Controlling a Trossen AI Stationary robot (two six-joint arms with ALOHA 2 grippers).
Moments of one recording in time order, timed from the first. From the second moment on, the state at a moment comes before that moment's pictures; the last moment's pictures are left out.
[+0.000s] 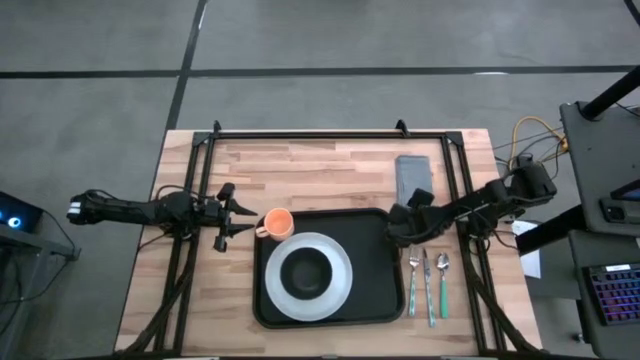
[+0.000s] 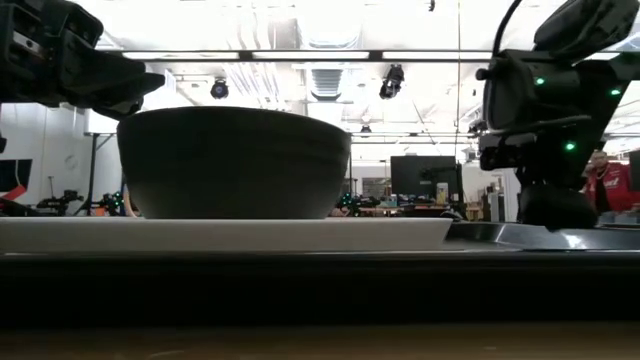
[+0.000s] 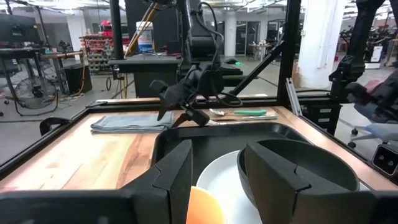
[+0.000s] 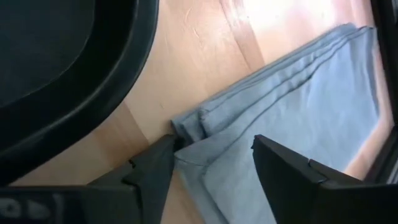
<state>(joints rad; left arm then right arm) -0.07 0.24 0.03 0.19 0.00 0.02 0.17 1.58 0.59 -0.67 0.61 0.64</state>
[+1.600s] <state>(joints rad) -0.07 0.25 0.03 0.19 0.00 0.00 0.24 1.19 0.66 -0.67 0.47 0.63</state>
